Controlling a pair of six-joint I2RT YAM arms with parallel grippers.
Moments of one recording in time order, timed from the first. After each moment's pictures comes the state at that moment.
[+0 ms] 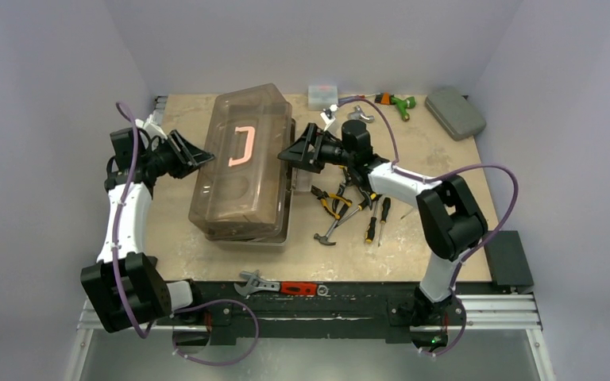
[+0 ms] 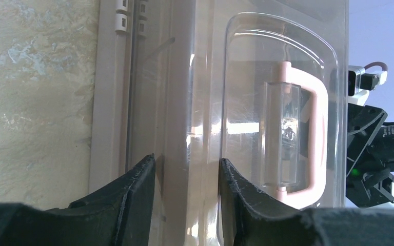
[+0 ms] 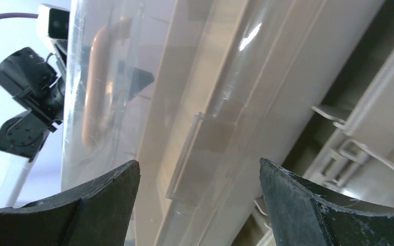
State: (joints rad) left arm 0.29 1.27 1.01 -0.41 0.76 -0.49; right arm 0.53 1.80 1.15 0.42 -0.63 1.00
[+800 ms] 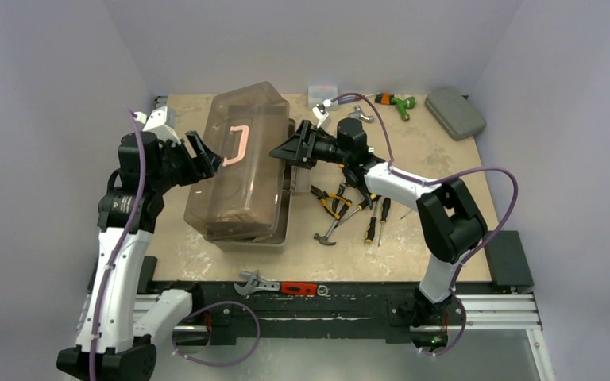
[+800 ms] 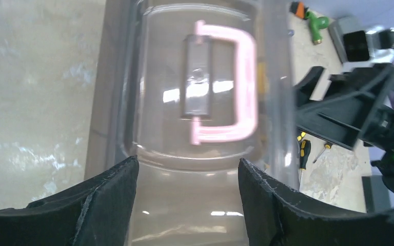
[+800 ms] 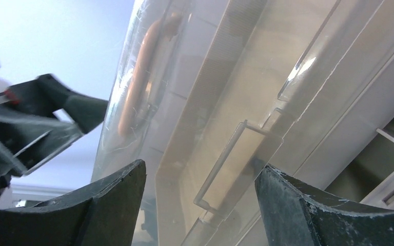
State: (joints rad) left arm 0.00 0.94 1.16 -0.73 0.23 -0.43; right arm 0.58 1.79 1.18 0.52 -0.65 1.05
